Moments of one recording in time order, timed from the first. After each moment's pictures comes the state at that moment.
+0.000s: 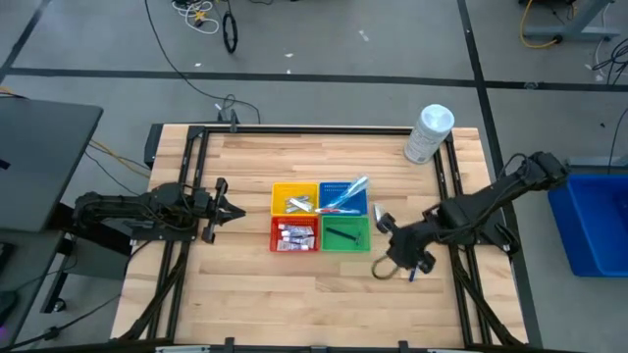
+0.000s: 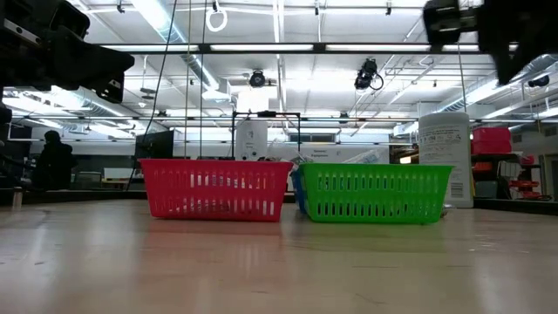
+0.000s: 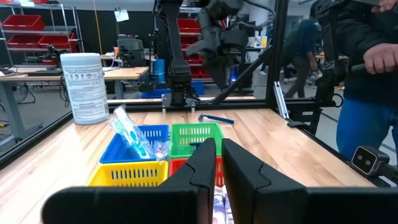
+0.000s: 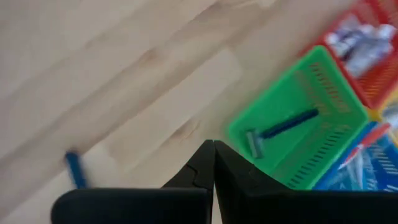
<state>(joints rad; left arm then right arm) -0.02 0.01 0.01 0.07 0.06 -0.02 0.42 1.21 0.93 -0.79 0.03 -0.46</state>
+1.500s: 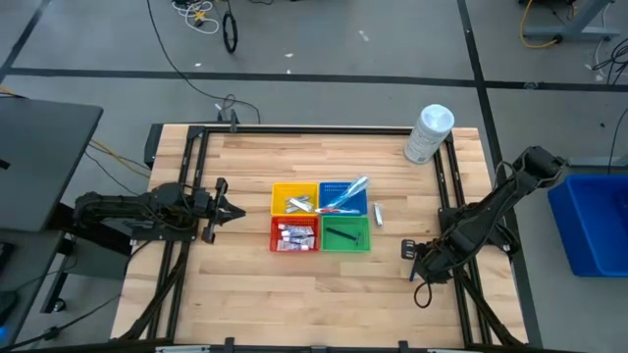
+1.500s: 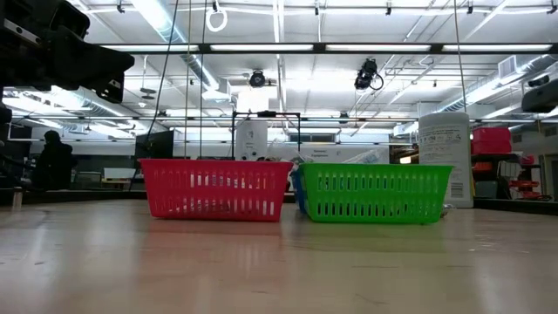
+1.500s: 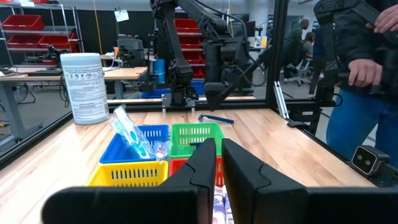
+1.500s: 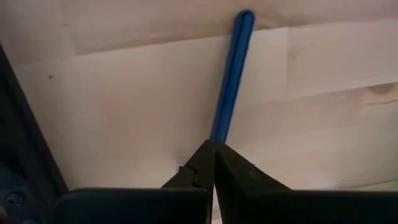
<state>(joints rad) -0.02 0.01 0.01 0.07 0.06 -0.02 0.75 1.21 0.62 -0.90 0.08 -0.70</state>
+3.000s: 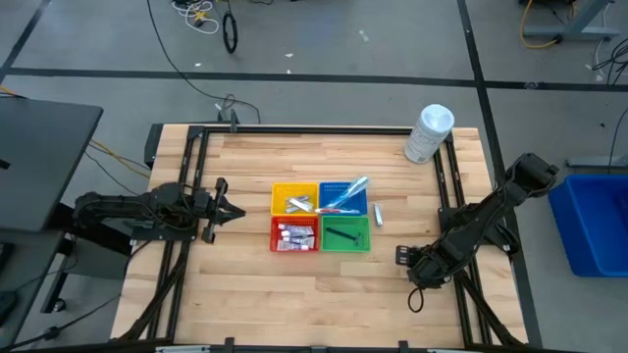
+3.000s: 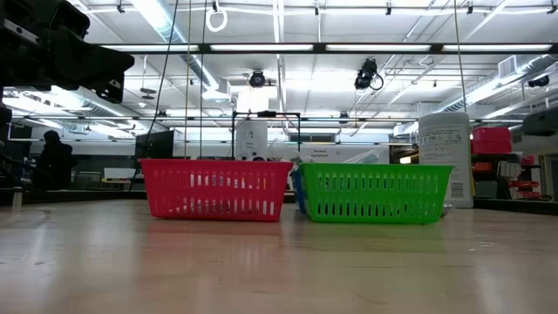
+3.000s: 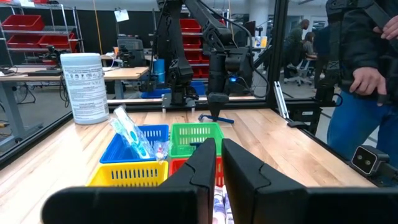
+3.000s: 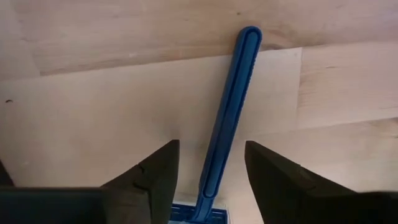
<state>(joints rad) -0.02 0.01 0.01 0.07 0.06 -0.02 0.75 1.36 0.60 -0.77 0.08 -0.72</state>
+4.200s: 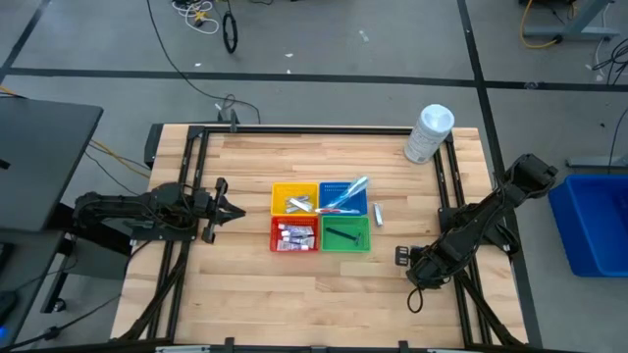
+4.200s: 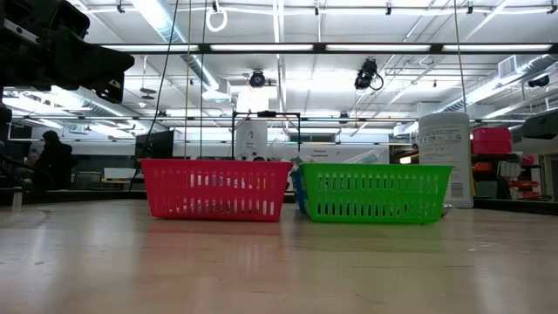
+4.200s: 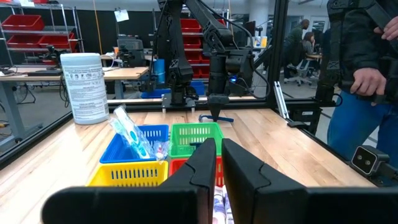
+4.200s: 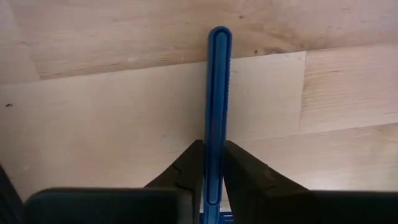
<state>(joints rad) -0.02 0.01 0.01 0.07 0.06 -0.02 0.75 1.38 0.60 -0.76 0.07 -0.72</state>
